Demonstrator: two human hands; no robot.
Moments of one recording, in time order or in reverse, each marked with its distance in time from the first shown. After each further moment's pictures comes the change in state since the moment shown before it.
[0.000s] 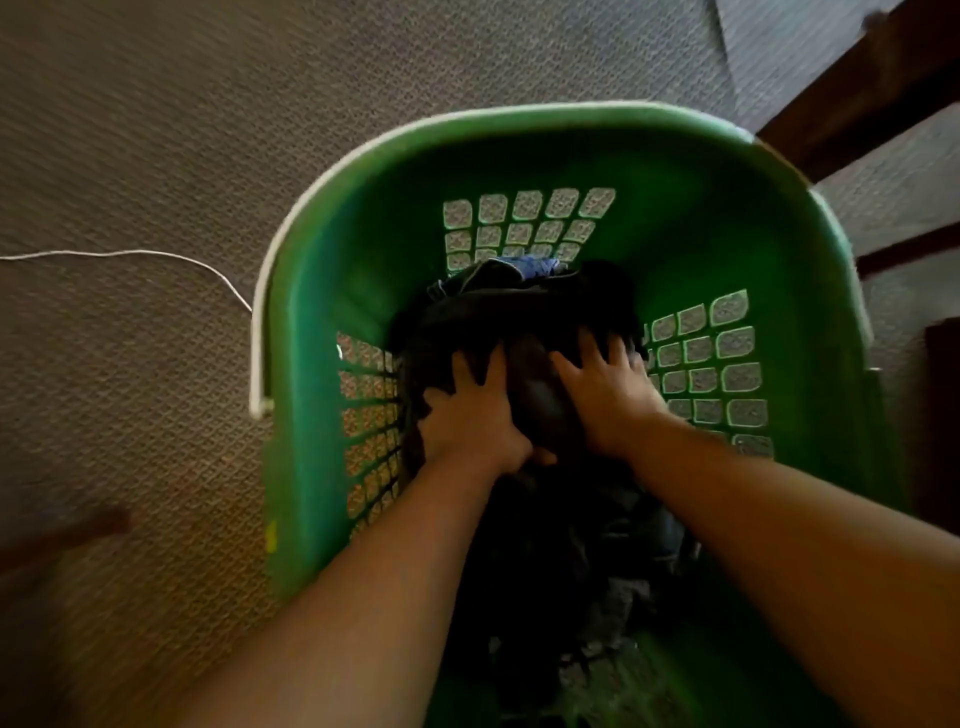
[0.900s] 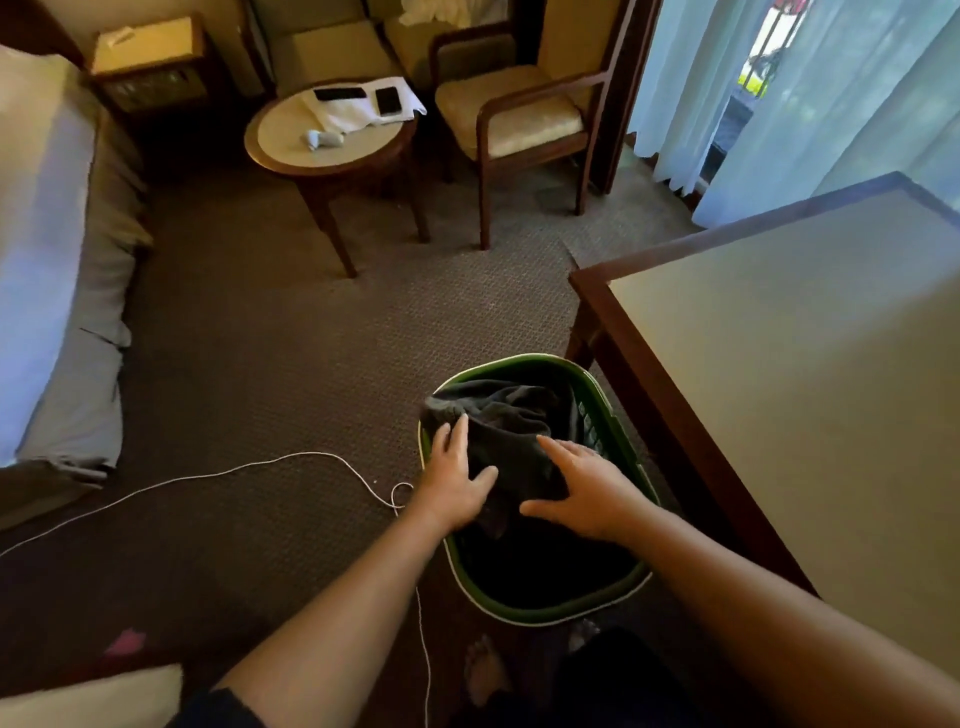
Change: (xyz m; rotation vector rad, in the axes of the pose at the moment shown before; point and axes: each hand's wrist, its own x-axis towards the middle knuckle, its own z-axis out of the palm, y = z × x) left_hand -0.350 -0.004 -0.181 -0.185 0.253 0.343; right_hand -0.404 -0.065 -0.196 0.653 0.308 0.005
